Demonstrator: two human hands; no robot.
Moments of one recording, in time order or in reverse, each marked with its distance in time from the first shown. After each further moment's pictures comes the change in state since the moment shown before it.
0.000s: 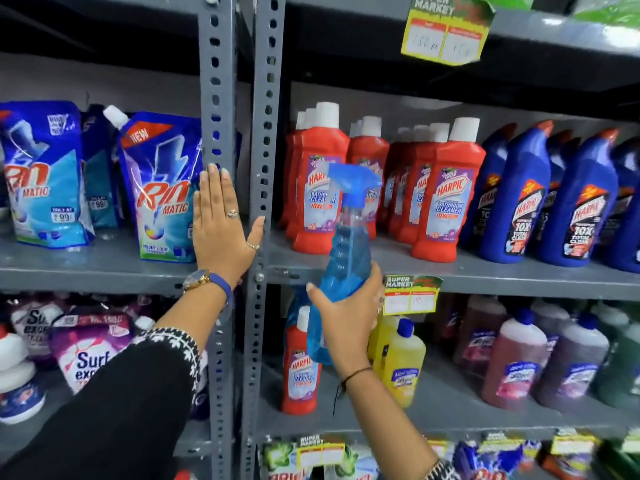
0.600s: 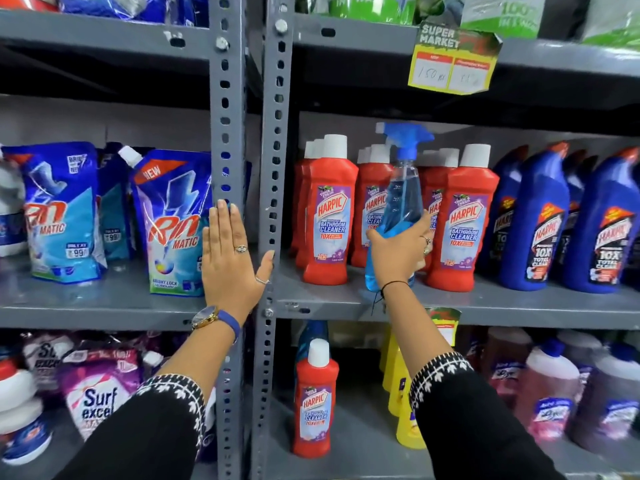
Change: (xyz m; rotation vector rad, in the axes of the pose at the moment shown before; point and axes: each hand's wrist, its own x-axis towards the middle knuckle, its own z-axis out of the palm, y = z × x) left_hand 0.002 0.000 0.004 0.055 -0.010 -0.010; right_hand 0.157 -0.035 0.013 -0.137 0.253 0.001
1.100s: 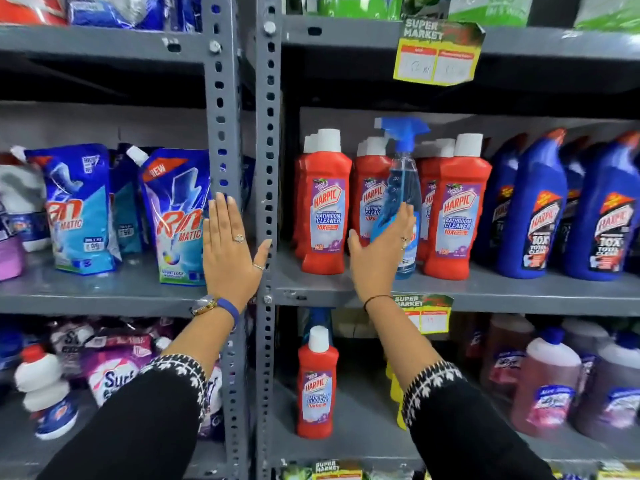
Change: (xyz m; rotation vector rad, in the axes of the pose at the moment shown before) left_hand 0.001 0.004 -0.013 0.081 -0.098 -0.036; right_hand -0.039 0.009 -0.009 0.168 -0.117 -0.283
